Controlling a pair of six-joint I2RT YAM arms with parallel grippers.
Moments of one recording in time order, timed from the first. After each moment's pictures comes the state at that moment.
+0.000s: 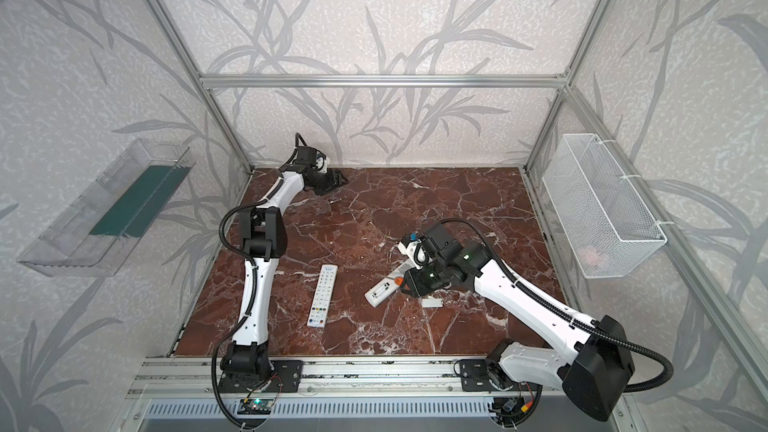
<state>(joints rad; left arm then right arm) -0.06 2.67 2.43 -0.71 0.47 -0.40 0.69 1.20 0.96 -0.83 -0.41 0.32</state>
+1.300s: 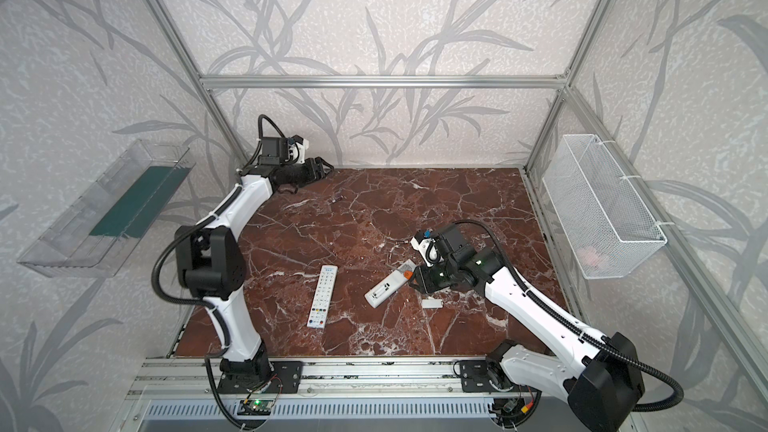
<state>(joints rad) -0.06 1.84 1.58 -0.42 0.47 -0.39 0.61 1.13 0.88 -0.74 -0.40 0.35</state>
